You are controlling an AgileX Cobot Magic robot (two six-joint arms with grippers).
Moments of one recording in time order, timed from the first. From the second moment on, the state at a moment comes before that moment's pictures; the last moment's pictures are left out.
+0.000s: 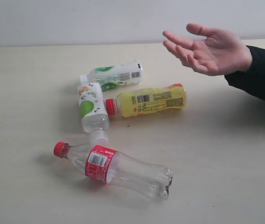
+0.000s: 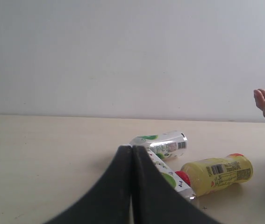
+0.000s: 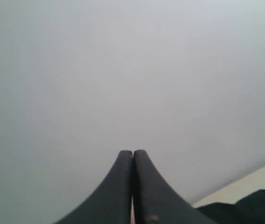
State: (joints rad) left arm -0.21 0.01 0.00 0.08 0.08 -0.25; right arm -0.06 0.02 -0.17 0.21 -0.01 0.32
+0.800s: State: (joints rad) left arm -0.21 0.01 0.00 0.08 0.08 -0.25; right arm 0.36 1.14 -0.90 0.81 0.84 -0.79
